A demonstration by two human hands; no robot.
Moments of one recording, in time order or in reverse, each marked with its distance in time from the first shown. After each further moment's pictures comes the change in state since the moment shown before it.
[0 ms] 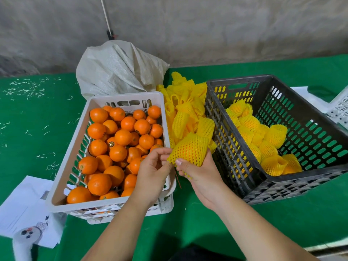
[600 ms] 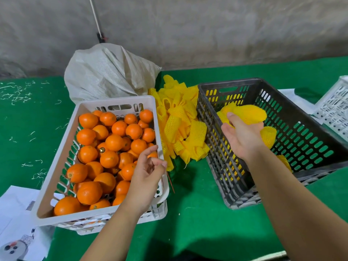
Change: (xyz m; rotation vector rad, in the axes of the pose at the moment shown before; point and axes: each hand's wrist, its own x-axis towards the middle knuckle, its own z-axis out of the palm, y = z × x) left_hand 0.005 0.002 -0.001 -0.038 -0.054 -0.093; right_hand 0.083 -0.117 -0.093 0.199 0.528 -0.037
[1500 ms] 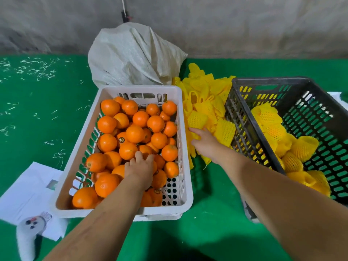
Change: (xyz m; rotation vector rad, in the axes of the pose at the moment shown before) left_hand 0.064 -0.035 -0.078 1.617 -0.201 -0.503; right_hand 0.033 0.147 0.097 -1.308 -0.575 -0.104
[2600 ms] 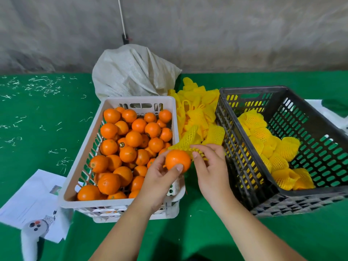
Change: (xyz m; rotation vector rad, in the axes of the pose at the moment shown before) left_hand -0.109 0.056 -0.016 -1.790 0.198 0.487; right_hand -0.166 -0.006 0.007 0.299 0.570 -0.467
